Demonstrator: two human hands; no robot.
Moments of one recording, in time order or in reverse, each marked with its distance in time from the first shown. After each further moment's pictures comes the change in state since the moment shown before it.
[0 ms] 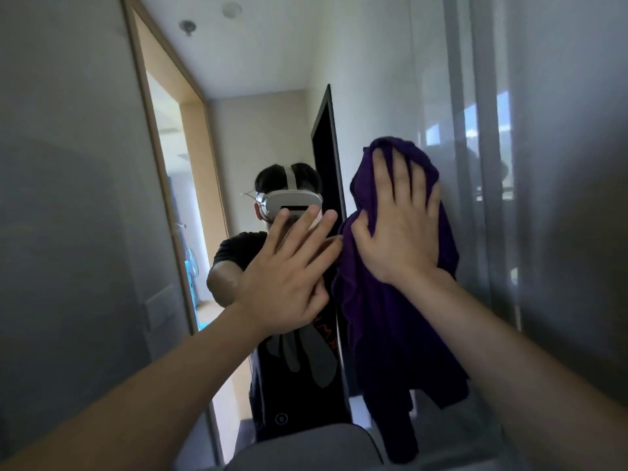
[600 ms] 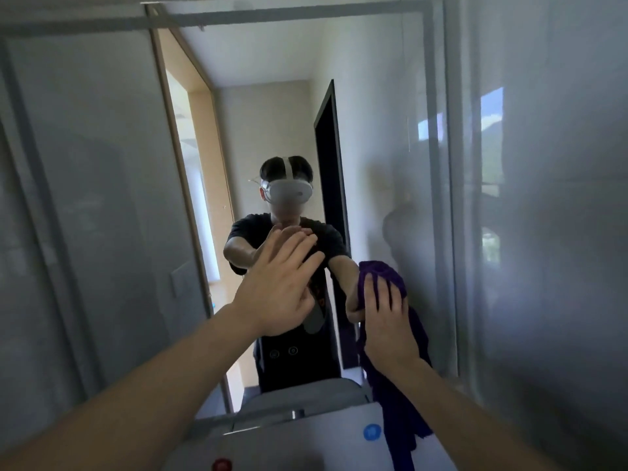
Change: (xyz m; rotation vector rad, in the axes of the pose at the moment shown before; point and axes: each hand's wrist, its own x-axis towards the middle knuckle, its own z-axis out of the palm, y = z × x) left_hand -0.042 0.019 -0.093 -0.217 -0.409 -0.132; right_hand -0.178 0.002 0.000 -0.108 -0.581 0.014
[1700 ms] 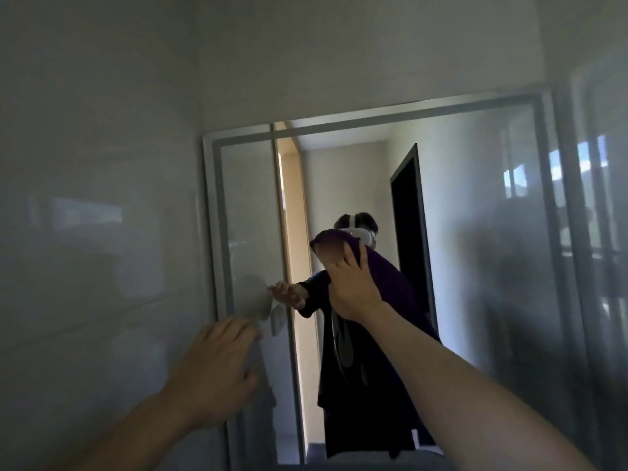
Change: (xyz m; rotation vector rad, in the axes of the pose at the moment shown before) left_hand -0.216 -0.136 -0.110 -0.040 -0.203 -0.469; right_hand 0.126 -0.240 -0.111 0.206 0.247 -0.524
